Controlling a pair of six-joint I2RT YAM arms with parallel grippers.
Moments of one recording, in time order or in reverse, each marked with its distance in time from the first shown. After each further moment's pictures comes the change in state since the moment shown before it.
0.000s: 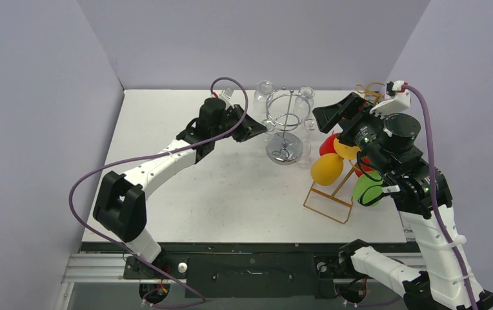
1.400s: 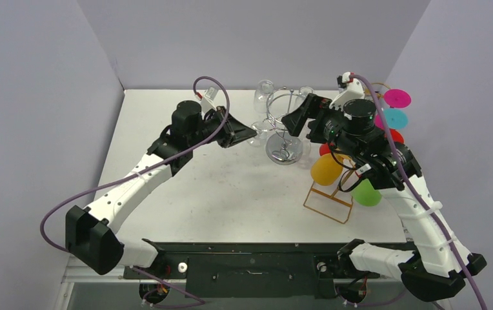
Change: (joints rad) left arm 0.039 -0.263 -0.093 -0.075 0.130 -0.035; right arm 0.141 0.159 0.043 -0.023 -0.050 -0.055
